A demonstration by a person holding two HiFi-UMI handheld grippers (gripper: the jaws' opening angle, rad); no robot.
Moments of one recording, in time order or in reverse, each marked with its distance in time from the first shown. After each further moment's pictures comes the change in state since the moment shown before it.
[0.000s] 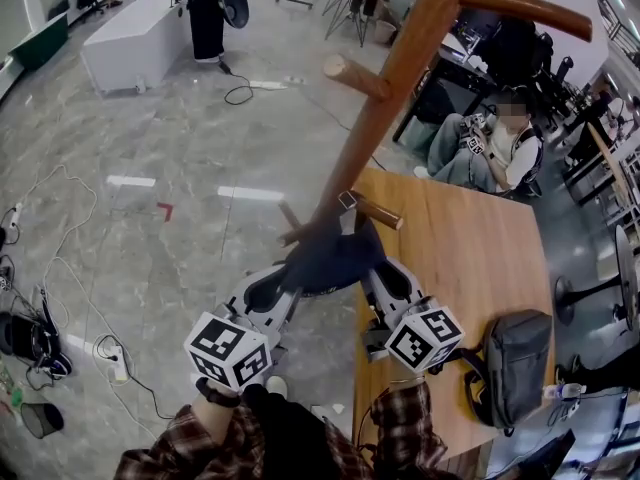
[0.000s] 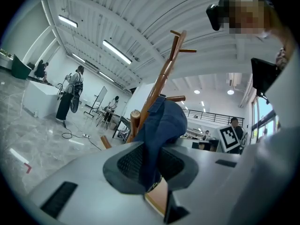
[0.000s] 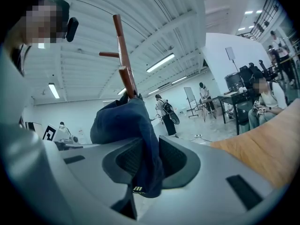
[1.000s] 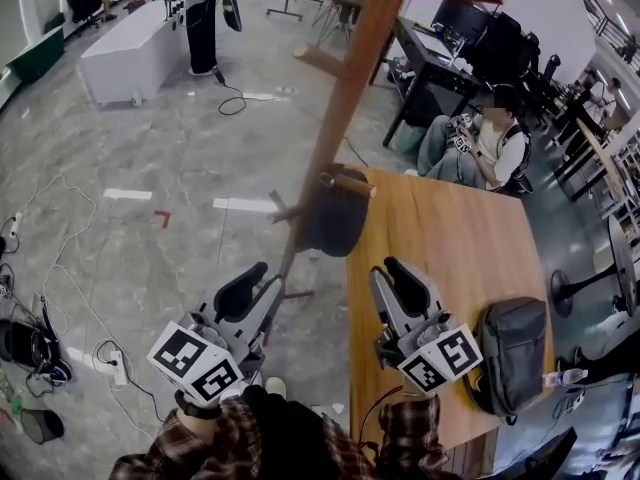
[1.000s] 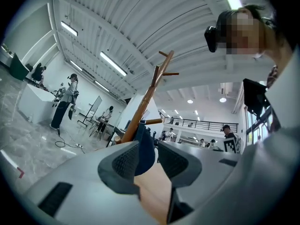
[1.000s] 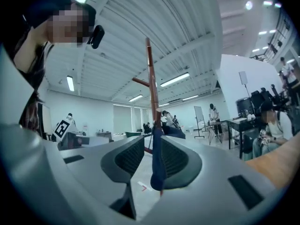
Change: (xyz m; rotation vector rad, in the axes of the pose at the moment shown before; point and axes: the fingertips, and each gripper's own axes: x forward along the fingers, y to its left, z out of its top) left arm -0.067 -0.051 0.042 0.013 -0.138 -0.071; right arm -0.088 0.063 0.048 -0.215 -0.160 0.077
